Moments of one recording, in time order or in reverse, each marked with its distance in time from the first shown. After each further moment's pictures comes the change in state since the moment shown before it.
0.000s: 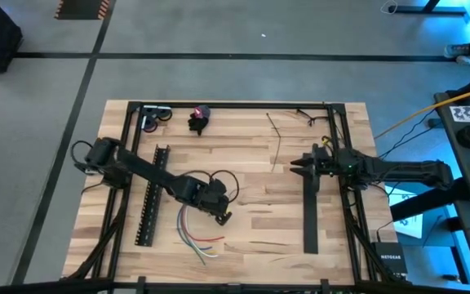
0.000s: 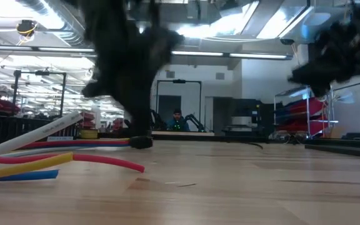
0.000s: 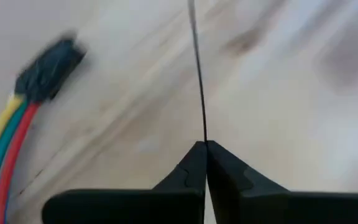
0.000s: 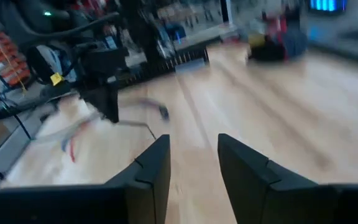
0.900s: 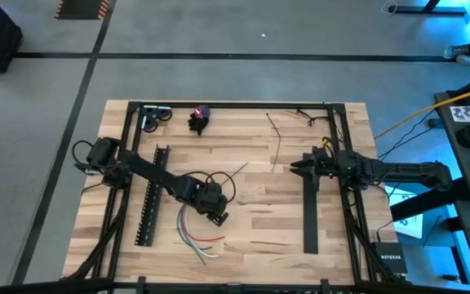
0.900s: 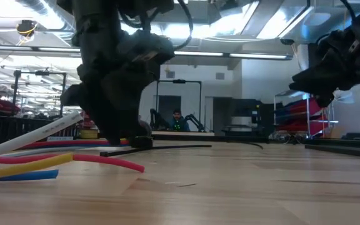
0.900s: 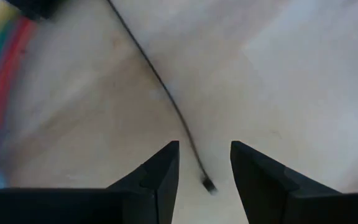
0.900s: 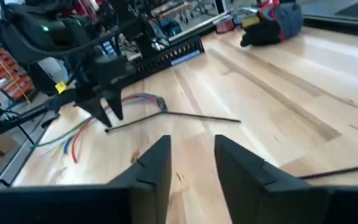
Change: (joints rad) left arm -0.001 0.046 -0.048 -0.038 0.097 -0.130; right arm 0.000 -0.018 -0.085 0.013 0.009 0.131
